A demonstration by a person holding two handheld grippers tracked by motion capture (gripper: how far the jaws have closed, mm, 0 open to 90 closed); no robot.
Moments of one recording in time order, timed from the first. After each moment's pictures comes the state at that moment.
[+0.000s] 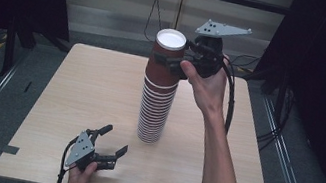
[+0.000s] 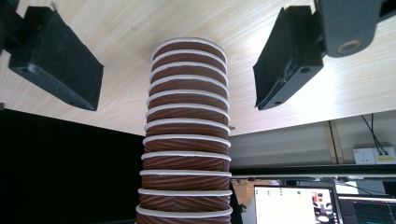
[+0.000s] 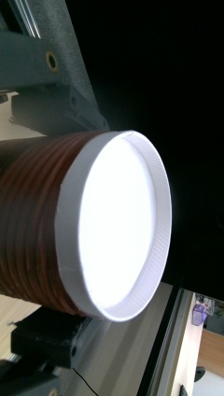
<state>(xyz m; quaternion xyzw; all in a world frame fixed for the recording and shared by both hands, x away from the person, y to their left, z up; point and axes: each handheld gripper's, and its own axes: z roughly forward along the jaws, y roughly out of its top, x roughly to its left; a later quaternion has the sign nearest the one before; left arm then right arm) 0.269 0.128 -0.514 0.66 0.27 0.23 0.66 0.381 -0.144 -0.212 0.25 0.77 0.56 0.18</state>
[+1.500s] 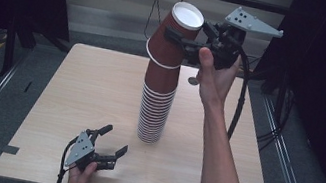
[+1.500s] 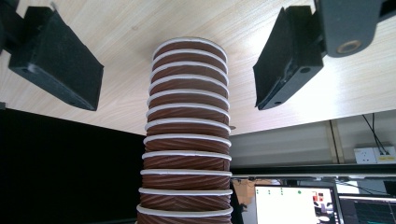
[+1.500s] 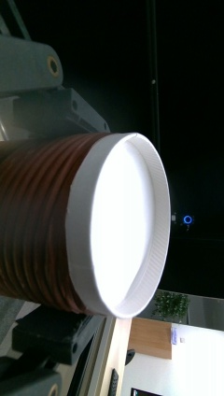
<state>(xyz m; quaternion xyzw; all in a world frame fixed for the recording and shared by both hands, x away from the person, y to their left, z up) 0.269 0.129 -0.514 0.66 0.27 0.23 0.66 0.369 -0.160 -0.182 0.22 0.67 0.68 0.21</state>
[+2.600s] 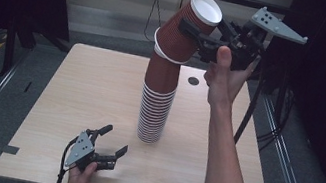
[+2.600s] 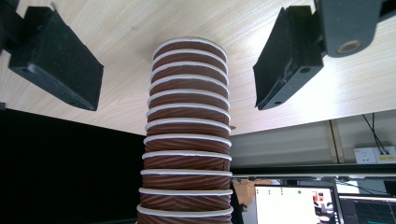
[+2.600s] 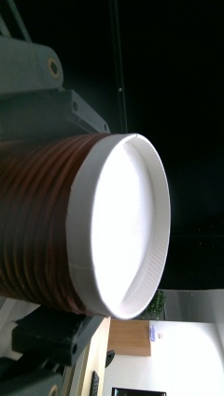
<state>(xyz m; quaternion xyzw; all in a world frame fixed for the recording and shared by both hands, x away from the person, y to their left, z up) 0.269 0.129 -0.514 0.66 0.27 0.23 0.66 0.354 -0.180 -0.169 0.22 0.62 0.72 0.21</state>
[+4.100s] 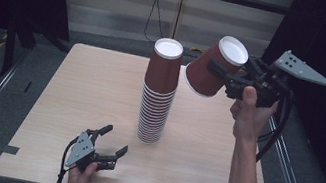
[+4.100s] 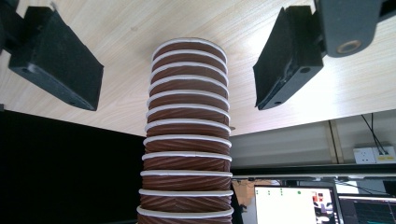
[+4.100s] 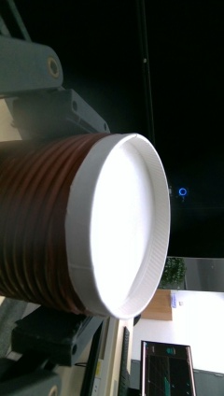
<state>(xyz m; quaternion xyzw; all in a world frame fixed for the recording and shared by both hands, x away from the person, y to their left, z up) 0.270 0.129 -0.513 0.67 0.26 0.24 0.66 0.316 -0.242 -0.213 0.27 0.64 0.68 0.23</state>
